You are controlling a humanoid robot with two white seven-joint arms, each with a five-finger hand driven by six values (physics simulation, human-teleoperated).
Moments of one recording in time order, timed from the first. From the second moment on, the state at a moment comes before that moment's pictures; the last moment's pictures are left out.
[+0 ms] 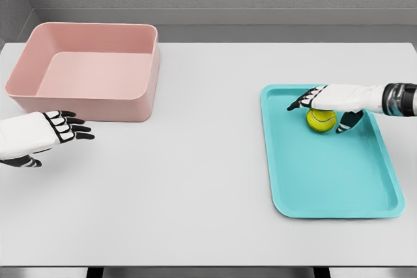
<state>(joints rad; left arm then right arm) -0.23 1.24 -0.51 -1.69 -0.49 -0.61 -0.16 -0.78 -0.81 0.84 -1.20 0.36 -0.61 0.58</state>
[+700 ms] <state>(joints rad) -0.23 1.24 -0.51 -1.69 -0.48 -0.61 -0.16 -0.77 -0.81 0.84 -1.20 0.36 -0.61 0.61</state>
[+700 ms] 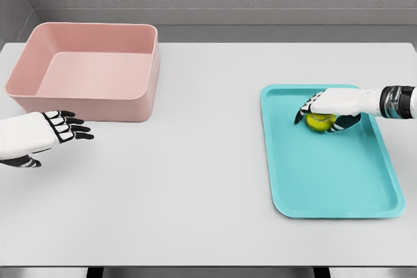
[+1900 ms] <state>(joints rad) -0.23 1.24 -0.51 -1.69 -0.48 -0.61 -0.16 -0.76 -0.91 0.76 -1.58 0.36 -0.61 0.61</state>
